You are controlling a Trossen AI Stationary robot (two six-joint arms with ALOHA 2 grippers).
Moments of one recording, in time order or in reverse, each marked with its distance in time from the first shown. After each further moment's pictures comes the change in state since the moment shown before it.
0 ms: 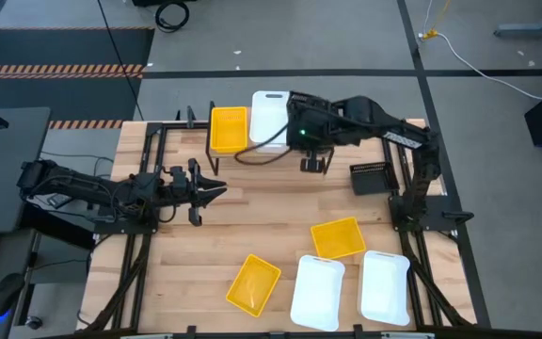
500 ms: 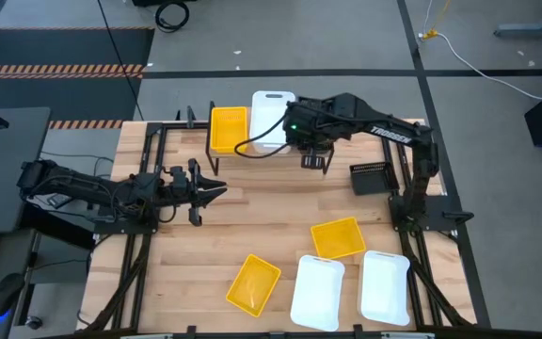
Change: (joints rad) left arm 0.000 0.000 0.000 -0.003 0.000 -0.001; right arm -0.102 0.000 -0.147 0.005 -0.056 0.001
